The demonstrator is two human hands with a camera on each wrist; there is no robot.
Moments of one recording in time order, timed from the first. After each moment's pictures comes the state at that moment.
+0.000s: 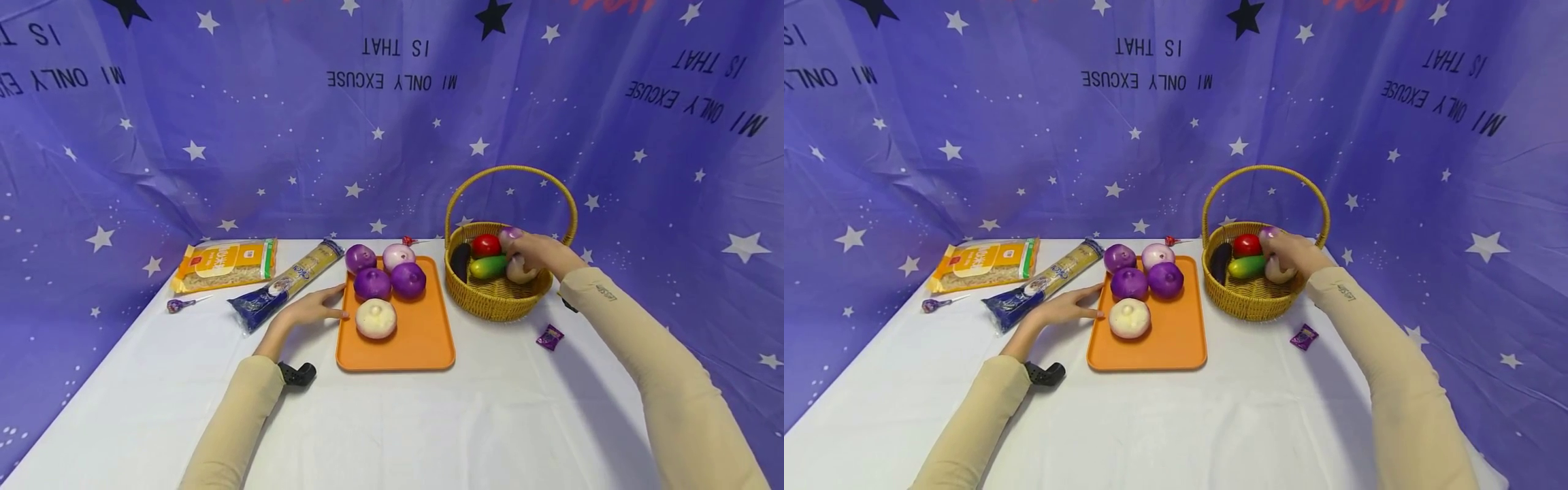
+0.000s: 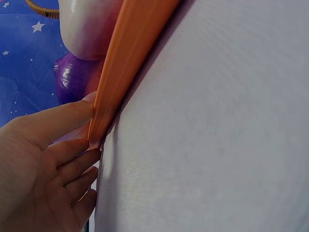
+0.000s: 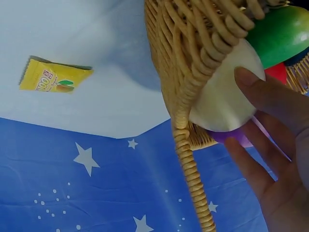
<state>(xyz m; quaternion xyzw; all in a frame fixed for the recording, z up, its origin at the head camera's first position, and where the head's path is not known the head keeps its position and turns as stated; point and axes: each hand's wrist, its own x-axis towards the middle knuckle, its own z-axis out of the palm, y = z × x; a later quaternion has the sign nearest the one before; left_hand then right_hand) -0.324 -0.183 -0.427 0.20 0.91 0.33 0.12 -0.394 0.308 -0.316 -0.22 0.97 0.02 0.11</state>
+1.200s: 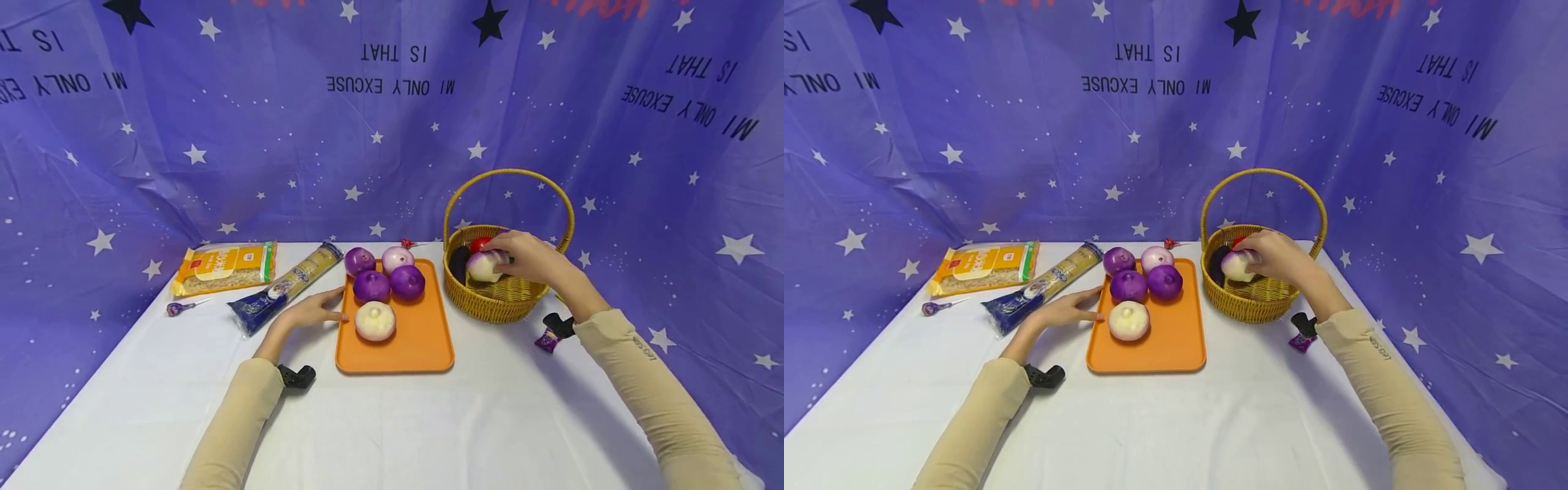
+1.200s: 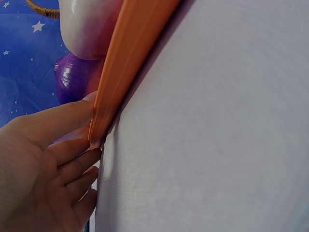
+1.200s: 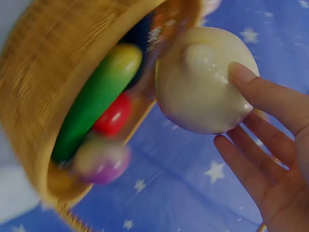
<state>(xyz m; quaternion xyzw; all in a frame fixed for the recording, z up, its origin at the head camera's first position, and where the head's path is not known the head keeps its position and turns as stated) -0.320 -0.181 -0.425 0.20 0.91 0.34 0.12 -0.327 0.271 -0.293 -0.36 0.92 -0.09 -0.09</state>
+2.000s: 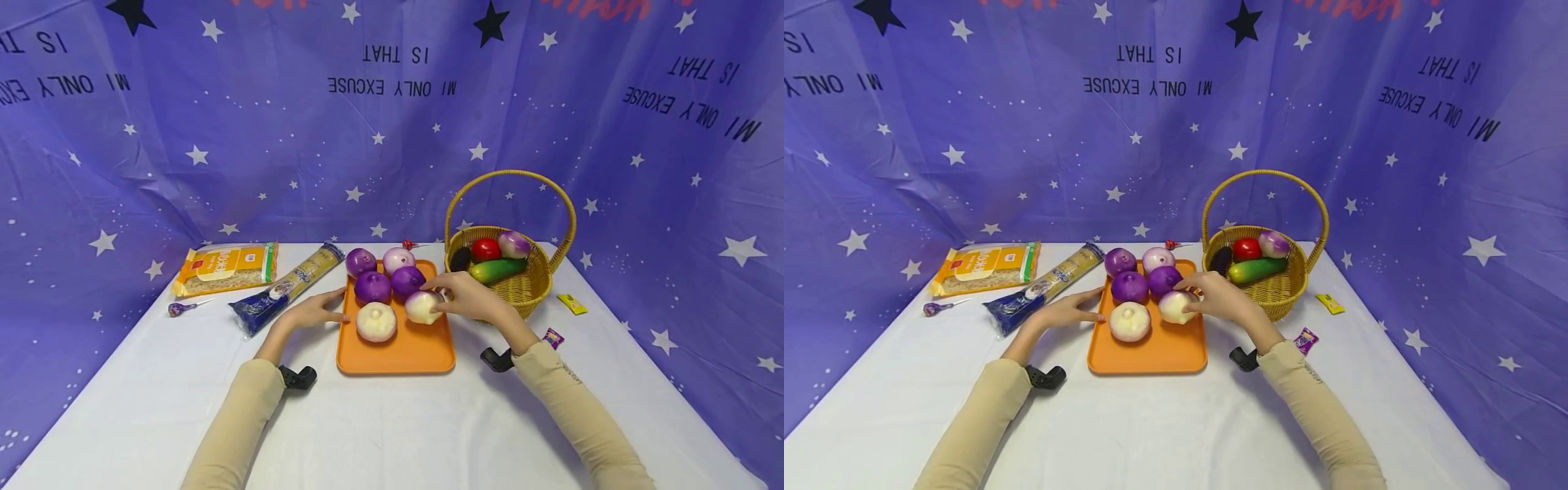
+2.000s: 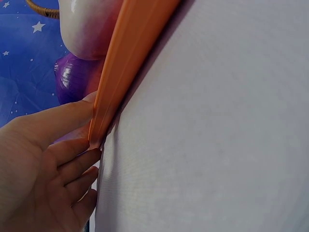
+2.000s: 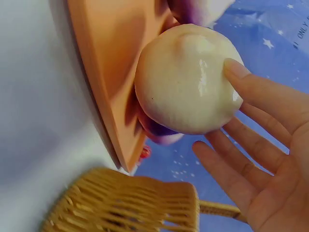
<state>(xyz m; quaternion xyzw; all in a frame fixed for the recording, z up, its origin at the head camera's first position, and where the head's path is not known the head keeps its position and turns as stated) -0.320 -0.182 -0.424 0.20 0.91 0.33 0.13 -0.317 0.179 -0.365 -0.42 0.88 -0.23 -0.03</state>
